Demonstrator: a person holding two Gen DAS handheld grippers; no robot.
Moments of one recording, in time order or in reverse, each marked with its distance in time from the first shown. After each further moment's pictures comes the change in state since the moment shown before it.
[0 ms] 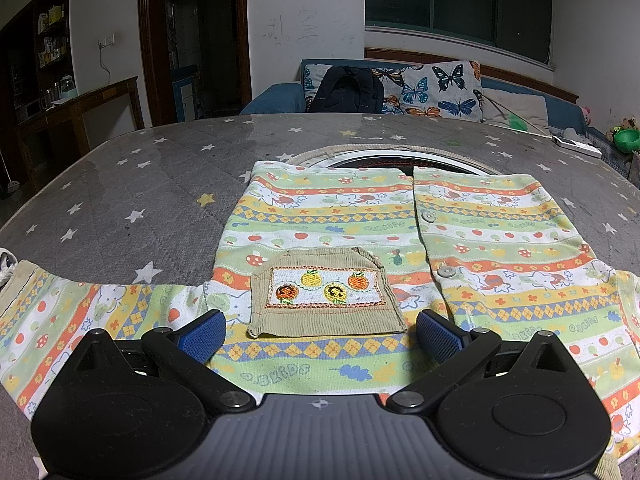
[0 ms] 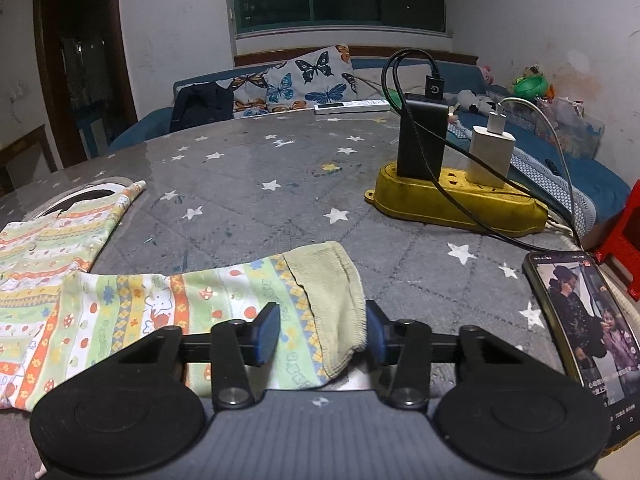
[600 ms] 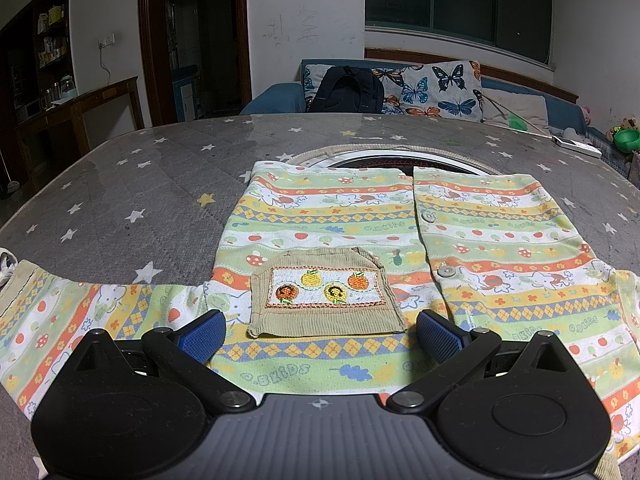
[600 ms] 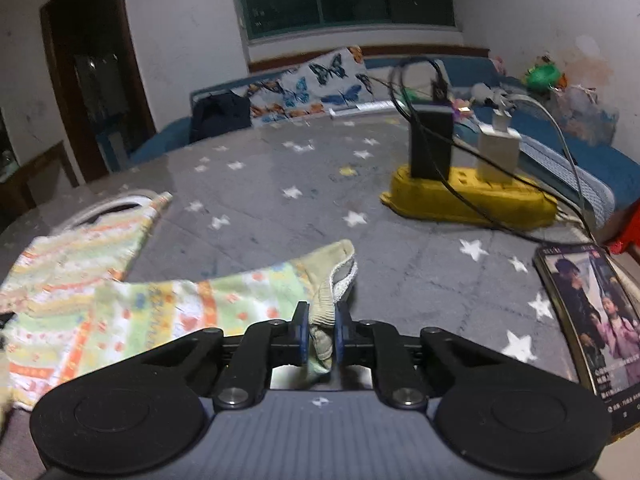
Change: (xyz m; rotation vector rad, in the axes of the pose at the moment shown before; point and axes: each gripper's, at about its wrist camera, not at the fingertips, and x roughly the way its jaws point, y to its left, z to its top) left arm 0.000 0.000 0.000 0.000 0.000 0.000; right arm -0.019 -0.001 0.005 0.050 -0.020 0.114
